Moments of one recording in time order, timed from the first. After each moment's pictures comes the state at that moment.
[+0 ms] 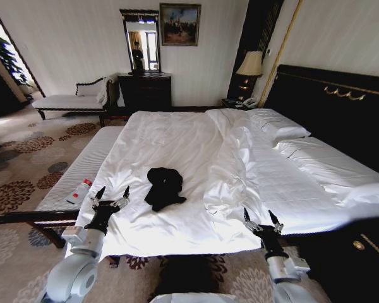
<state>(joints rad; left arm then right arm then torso) 1.68 -1.09 -0.66 -2.33 -0.53 0.11 -0.21 -1.81 1.38 0.73 2.23 0.48 0.04 0.04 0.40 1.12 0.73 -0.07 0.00</state>
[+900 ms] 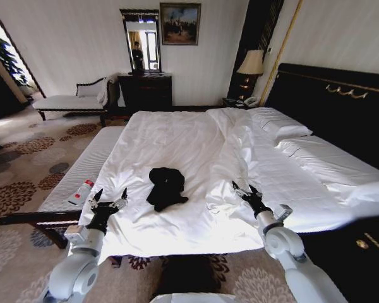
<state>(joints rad) 1.67 -1.10 -0.66 -2.30 -0.51 0.13 -0.26 -1.36 1.06 0.54 1.97 0.86 -0.17 0.16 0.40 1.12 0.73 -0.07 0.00</state>
